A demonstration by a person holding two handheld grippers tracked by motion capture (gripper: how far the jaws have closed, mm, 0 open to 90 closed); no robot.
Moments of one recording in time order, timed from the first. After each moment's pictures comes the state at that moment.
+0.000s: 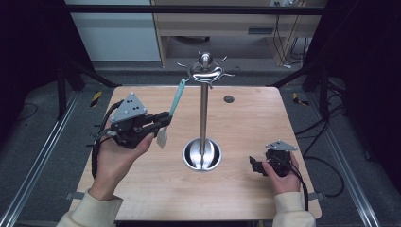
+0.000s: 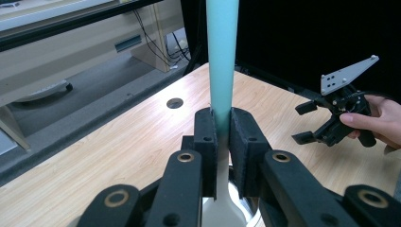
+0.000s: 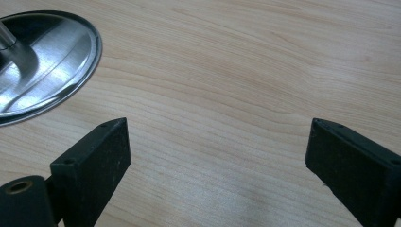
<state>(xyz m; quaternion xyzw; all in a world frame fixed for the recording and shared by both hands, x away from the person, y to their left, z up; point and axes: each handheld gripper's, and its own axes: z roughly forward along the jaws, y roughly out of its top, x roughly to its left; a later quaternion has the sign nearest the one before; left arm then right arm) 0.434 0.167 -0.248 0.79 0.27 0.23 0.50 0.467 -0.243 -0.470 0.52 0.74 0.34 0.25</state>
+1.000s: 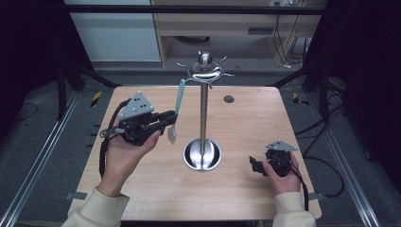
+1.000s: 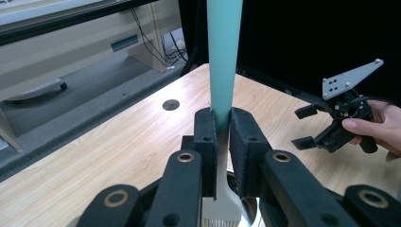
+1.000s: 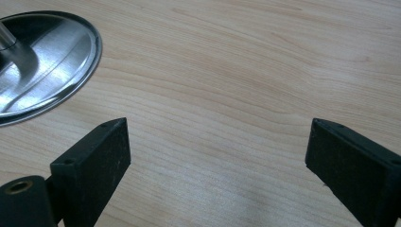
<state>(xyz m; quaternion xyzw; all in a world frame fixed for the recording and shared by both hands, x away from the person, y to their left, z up) 0.445 0.156 -0.255 0.79 0.28 0.22 0.50 0.468 -0.243 -0.470 0.52 0.74 0.34 0.25</state>
